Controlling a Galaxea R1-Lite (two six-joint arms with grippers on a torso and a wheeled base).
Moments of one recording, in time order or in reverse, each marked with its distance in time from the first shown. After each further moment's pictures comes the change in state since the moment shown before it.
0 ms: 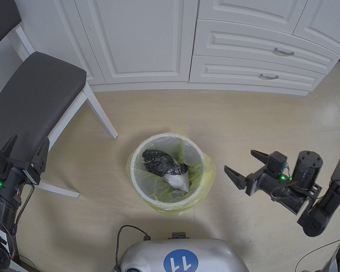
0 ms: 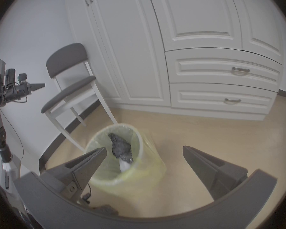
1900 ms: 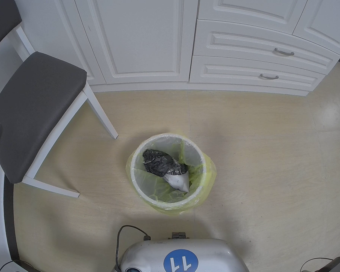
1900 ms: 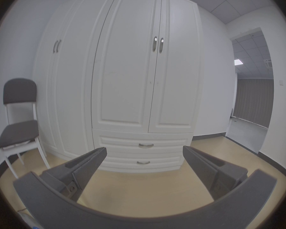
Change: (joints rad) left arm 0.123 -0.620 -0.326 0.854 -0.151 0.080; right arm -0.506 -1.073 0.020 0.494 -0.120 -0.013
